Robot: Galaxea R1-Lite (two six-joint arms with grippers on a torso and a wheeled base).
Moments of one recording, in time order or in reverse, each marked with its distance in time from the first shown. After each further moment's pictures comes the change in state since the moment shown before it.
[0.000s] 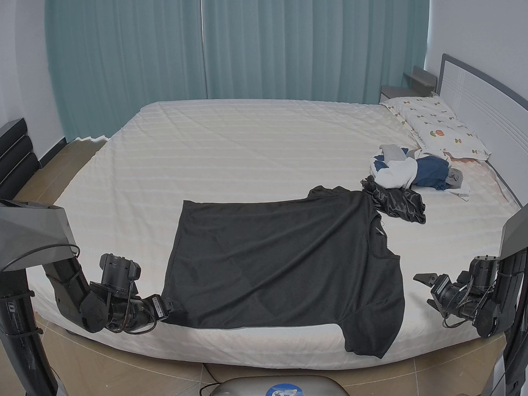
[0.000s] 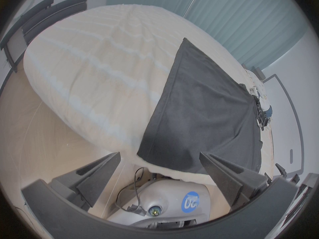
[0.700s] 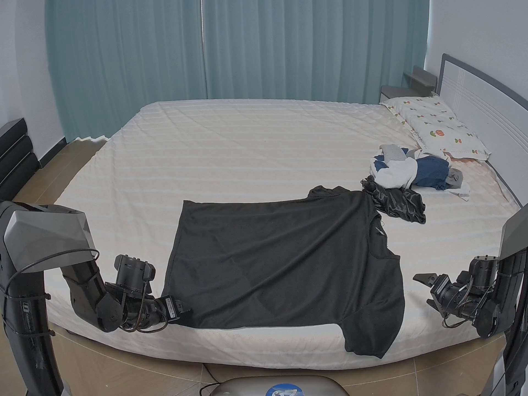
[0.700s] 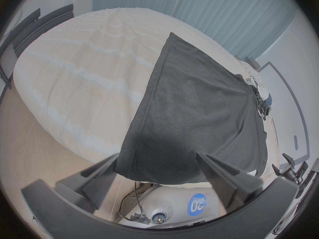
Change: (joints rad) left arm -0.046 0.092 -0.076 -0.031 0.018 0.070; right arm 0.002 0.001 -0.001 0.000 0.001 0.000
